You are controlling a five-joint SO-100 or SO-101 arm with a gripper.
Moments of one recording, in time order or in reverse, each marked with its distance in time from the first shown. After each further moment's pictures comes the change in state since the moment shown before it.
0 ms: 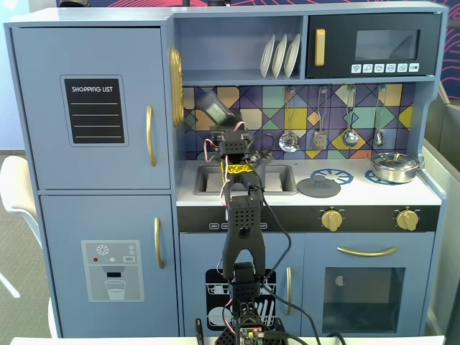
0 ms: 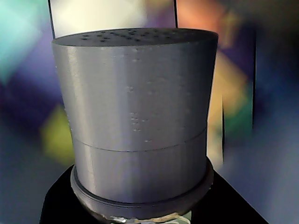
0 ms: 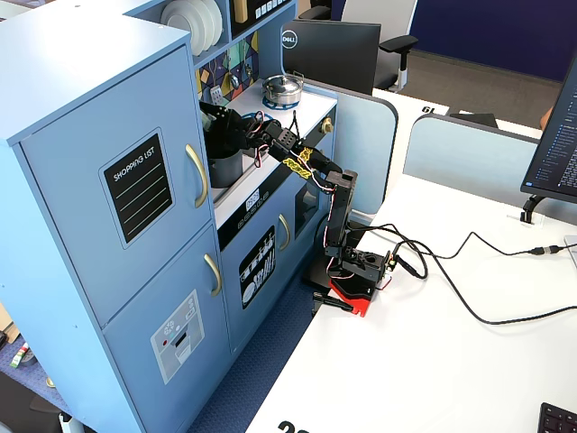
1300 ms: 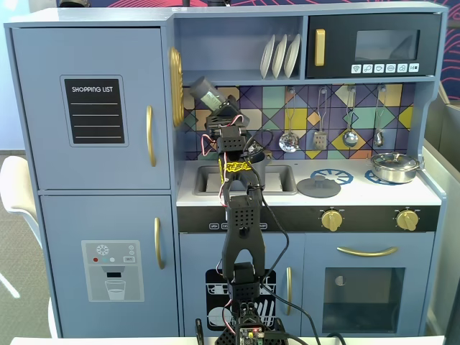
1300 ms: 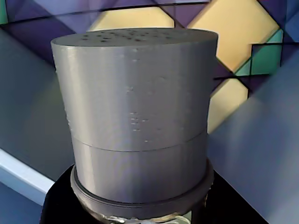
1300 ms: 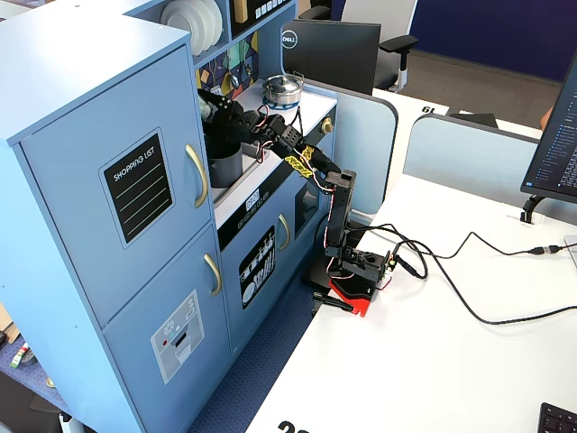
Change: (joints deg) arm -0.6 -0.3 -6.3 2.2 -2.3
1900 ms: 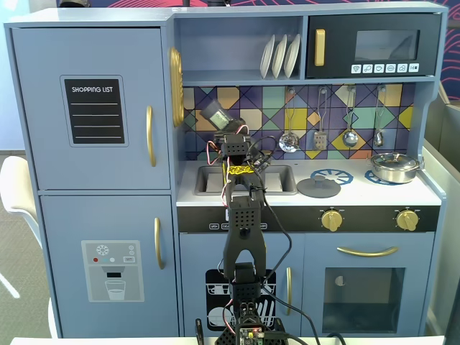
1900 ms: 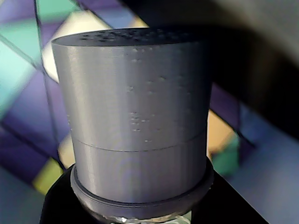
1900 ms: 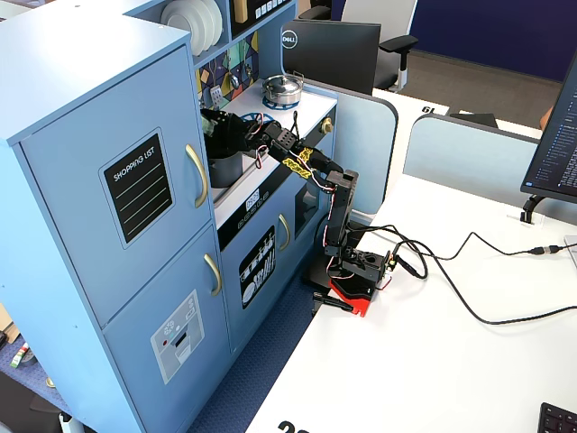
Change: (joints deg) arm 2.8 1.5 10.5 0.4 0.5
